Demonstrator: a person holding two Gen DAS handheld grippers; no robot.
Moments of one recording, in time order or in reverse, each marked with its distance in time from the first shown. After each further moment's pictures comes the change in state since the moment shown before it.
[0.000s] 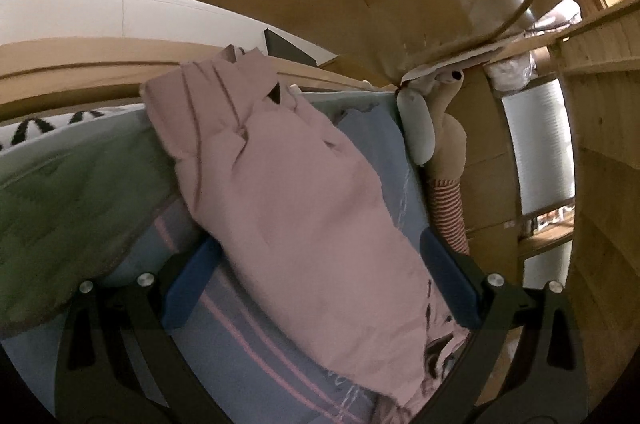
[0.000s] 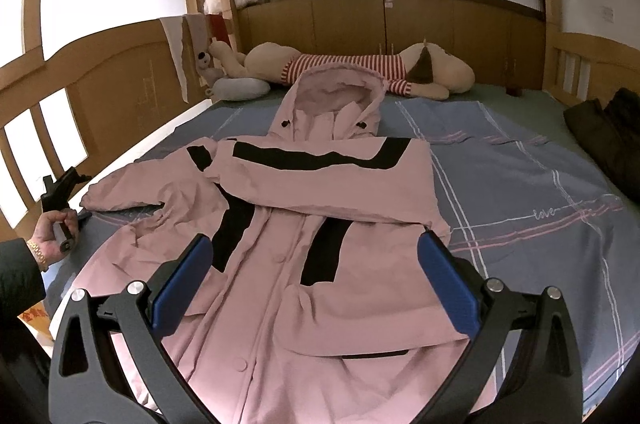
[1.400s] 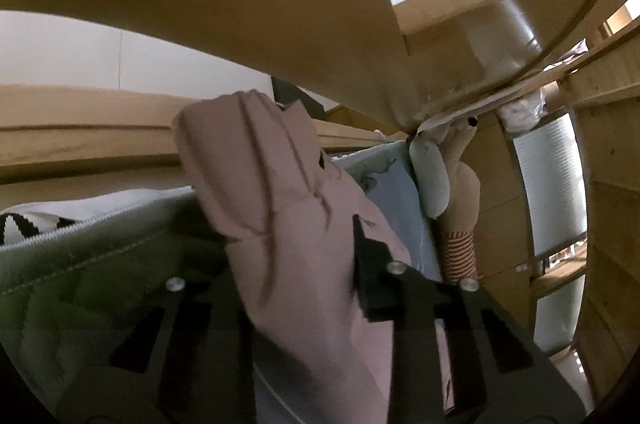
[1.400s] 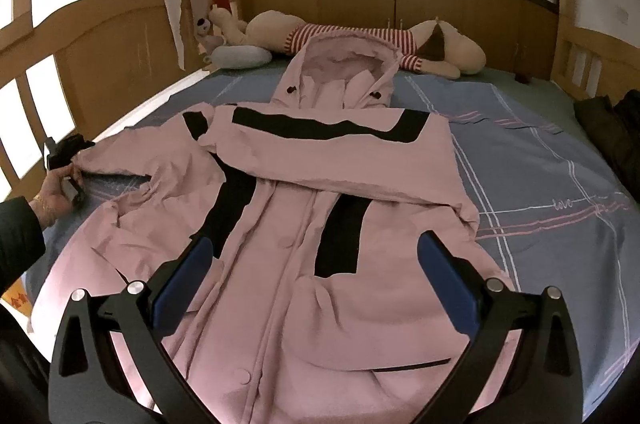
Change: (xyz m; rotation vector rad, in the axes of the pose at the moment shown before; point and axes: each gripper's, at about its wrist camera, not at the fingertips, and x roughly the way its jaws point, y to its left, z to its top) left arm 0.051 0.010 0.038 0.001 -0.186 0.023; right arm 0.054 0.029 -0.013 -0.052 0.098 -0.024
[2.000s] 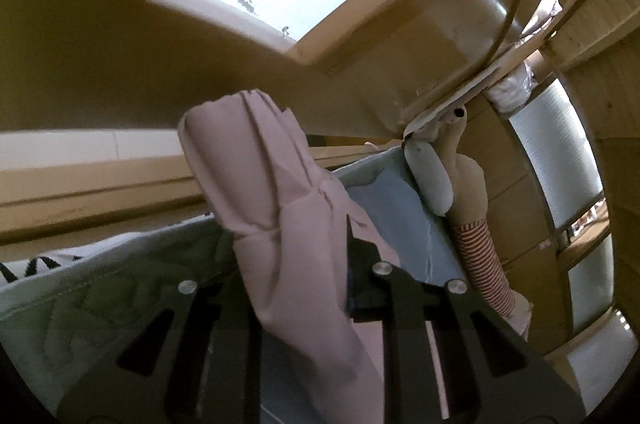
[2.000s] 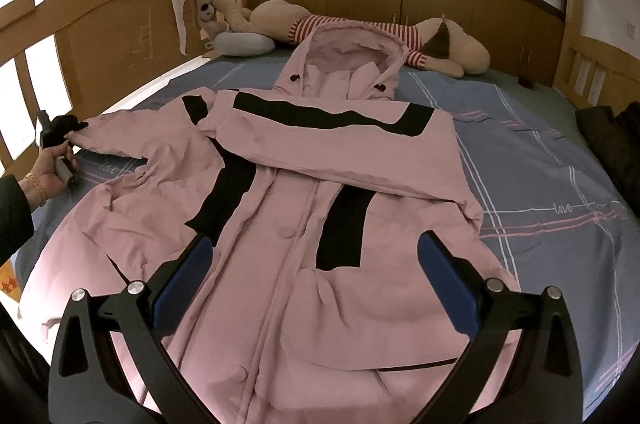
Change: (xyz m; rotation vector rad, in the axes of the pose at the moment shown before) left arm -0.022 -0.051 -0.004 0.208 -0.080 0.060; right arm 0.007 0.007 -0.003 -0.032 0.020 -0.012
